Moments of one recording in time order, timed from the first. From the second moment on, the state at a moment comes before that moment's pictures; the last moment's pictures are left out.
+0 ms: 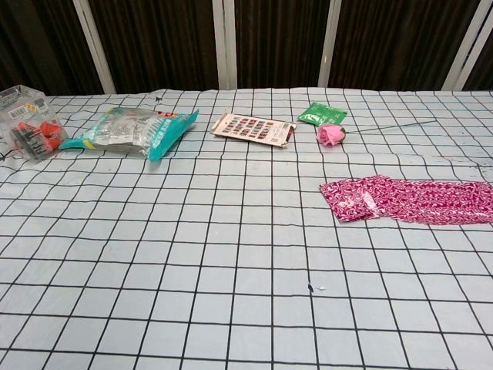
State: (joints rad) left arm 0.06 -0.95 -0.02 -1.77 1.54 1.63 0.04; right arm 0.02 -1.10 0.04 -1.64 -1.53 1.55 -0.13
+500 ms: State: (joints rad) left arm 0.07 -0.95 -0.01 -1.77 1.56 1.64 0.05; right arm 0.03 -1.11 0.04 -1.63 -1.53 1.54 -0.12
